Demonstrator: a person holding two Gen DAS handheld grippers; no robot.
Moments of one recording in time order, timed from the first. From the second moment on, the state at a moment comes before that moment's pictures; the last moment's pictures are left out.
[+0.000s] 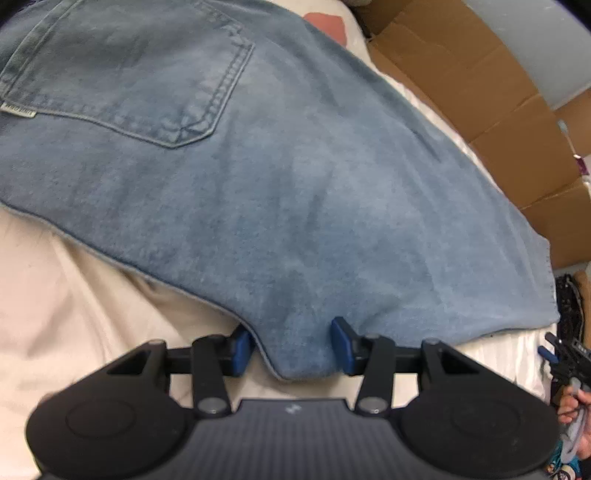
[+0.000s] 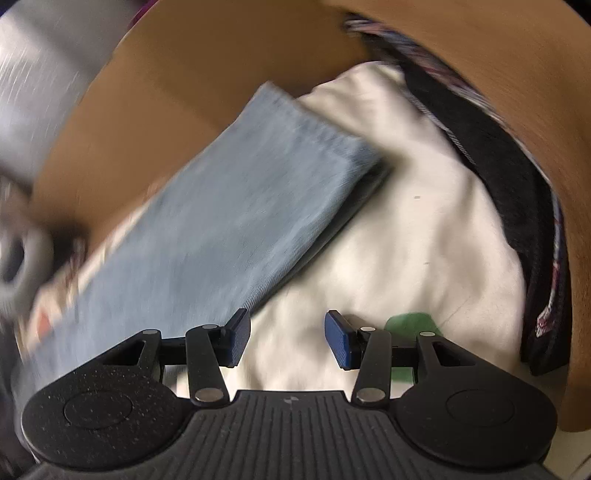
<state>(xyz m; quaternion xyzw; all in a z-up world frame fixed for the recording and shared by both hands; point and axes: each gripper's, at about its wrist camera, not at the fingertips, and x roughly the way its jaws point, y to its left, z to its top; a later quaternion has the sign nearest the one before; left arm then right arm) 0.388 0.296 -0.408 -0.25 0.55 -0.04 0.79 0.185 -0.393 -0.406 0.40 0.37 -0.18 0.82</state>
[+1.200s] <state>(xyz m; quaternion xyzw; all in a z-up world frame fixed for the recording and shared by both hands) 0.402 0.281 -0.399 -0.16 0.59 -0.06 0.79 0.191 -0.437 -0.455 0.50 0.16 -0.23 0.82</state>
